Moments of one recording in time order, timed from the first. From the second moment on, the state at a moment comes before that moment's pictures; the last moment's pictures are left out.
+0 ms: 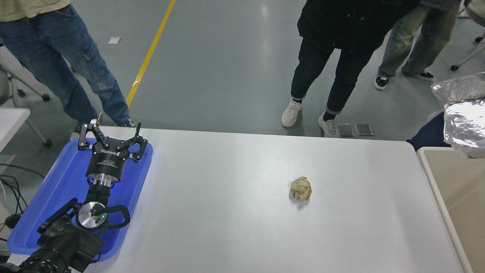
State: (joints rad) left arm -0.53 0.15 -1.09 -0.44 -0.08 -0.78 -0.38; right arm 2.15 -0.89 -1.42 1.01 -0.95 0.65 0.19
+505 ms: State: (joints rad) left arm -0.53 0.15 -1.09 -0.44 -0.08 -0.78 -0.38; right arm 1.19 -0.85 -1.12 0.33 -0.95 0.35 0.32
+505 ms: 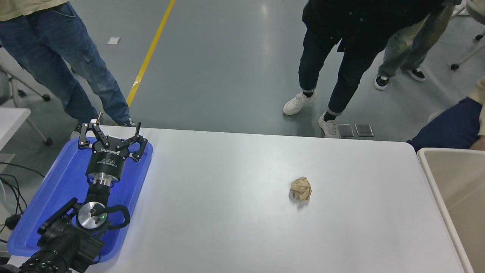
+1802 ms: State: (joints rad) left arm -0.53 0.15 -1.09 -0.44 -0.08 -0.78 -0.38; right arm 0.66 -0.54 -0.94 0.05 -0.57 0.09 0.21
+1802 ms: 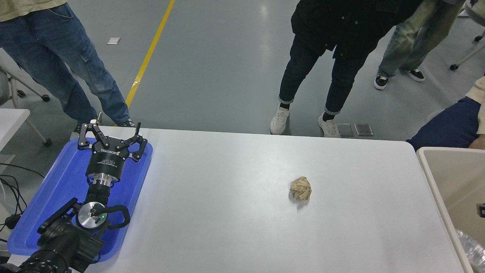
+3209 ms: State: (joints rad) left arm -0.53 0.15 -1.09 -0.44 -0.08 -0.78 -0.37; right arm 2.15 -0.65 -1.26 1.48 -0.49 0.57 0.04
